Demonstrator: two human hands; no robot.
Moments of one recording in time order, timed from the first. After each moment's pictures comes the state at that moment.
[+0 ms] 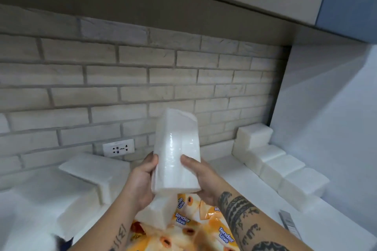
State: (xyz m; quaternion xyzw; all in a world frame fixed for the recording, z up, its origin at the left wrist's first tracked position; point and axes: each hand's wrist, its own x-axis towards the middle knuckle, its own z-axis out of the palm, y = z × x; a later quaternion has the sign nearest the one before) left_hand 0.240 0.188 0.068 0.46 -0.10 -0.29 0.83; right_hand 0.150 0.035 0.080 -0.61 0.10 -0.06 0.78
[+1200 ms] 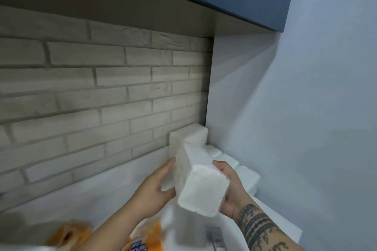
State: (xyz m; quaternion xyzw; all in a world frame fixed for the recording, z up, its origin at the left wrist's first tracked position) left_hand 0.192 -0.103 0.046 0.71 -0.48 -0.19 0.48; right_hand 0.022 -0.256 0.070 -0.40 0.25 -0.18 0.86
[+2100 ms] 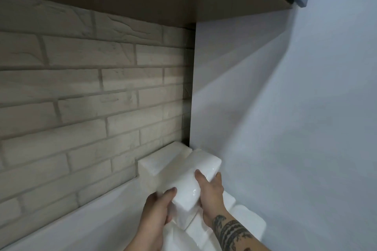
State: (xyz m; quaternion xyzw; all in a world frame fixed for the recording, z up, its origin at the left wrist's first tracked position) left_hand 0.229 -0.321 0.012 0.62 -0.12 -0.33 0.70; right_hand 0.161 -0.457 -0.012 -0.47 0.36 -0.40 0.70
